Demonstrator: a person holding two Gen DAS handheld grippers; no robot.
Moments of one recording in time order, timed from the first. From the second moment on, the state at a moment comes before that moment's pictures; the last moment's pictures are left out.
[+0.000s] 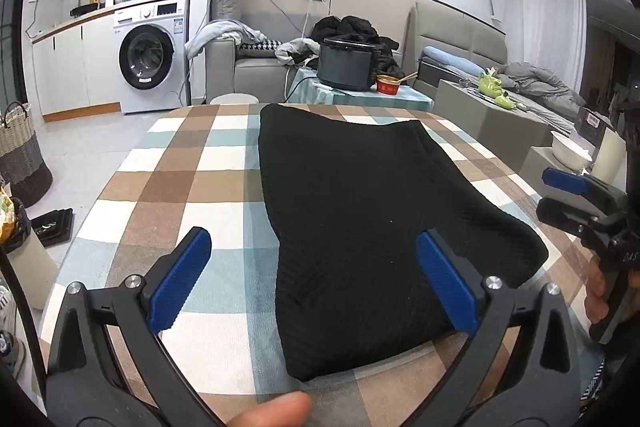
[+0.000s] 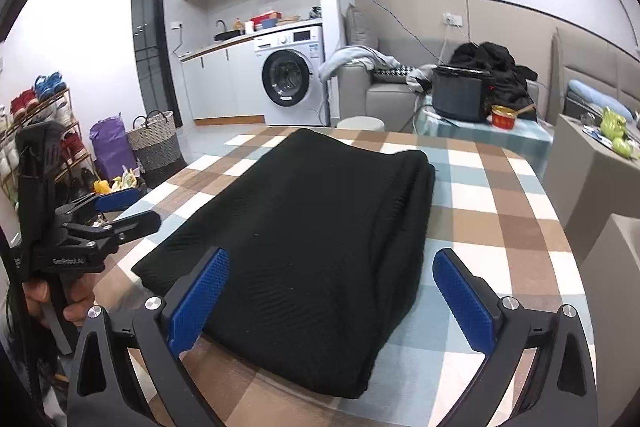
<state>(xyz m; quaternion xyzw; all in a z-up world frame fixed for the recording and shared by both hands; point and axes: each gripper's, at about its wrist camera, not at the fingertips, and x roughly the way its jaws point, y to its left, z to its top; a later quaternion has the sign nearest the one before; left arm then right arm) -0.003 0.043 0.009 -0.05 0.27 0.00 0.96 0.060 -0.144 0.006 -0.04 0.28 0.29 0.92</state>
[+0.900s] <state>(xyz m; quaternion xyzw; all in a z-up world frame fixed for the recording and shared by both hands) -0.010 0.034 0.003 -0.04 0.26 0.00 0.96 0.032 -0.145 -0.010 -0.06 0.24 0.29 0.92</state>
